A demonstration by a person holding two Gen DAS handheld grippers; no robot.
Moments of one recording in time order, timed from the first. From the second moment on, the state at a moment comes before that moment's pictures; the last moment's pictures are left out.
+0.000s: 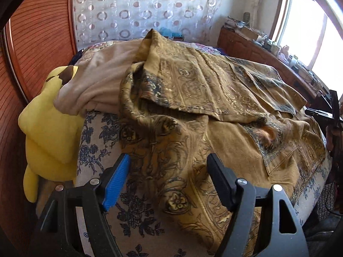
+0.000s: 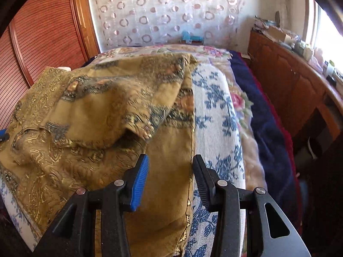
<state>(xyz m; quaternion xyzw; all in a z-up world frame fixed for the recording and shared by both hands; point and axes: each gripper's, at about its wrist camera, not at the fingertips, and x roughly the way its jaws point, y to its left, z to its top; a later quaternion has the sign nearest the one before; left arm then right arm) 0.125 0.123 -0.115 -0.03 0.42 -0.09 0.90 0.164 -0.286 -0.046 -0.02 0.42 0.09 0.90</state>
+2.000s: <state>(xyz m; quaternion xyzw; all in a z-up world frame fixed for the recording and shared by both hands) 0.169 0.123 -0.082 -0.01 0.39 -0.06 0.92 0.215 -0.236 -0.068 -0.06 0.42 0.10 0.90</state>
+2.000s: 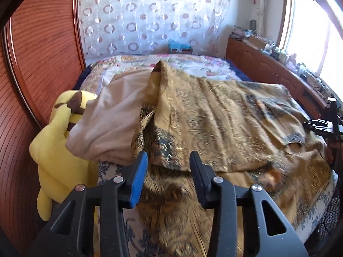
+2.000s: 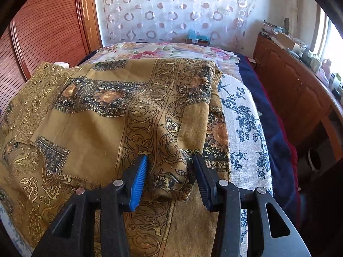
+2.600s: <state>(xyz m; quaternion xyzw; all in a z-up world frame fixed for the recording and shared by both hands) 0.193 0.114 -0.103 -0.01 0.42 -0.08 0.90 0.214 -0.236 -0.068 -0.06 0.42 0.10 0.90</state>
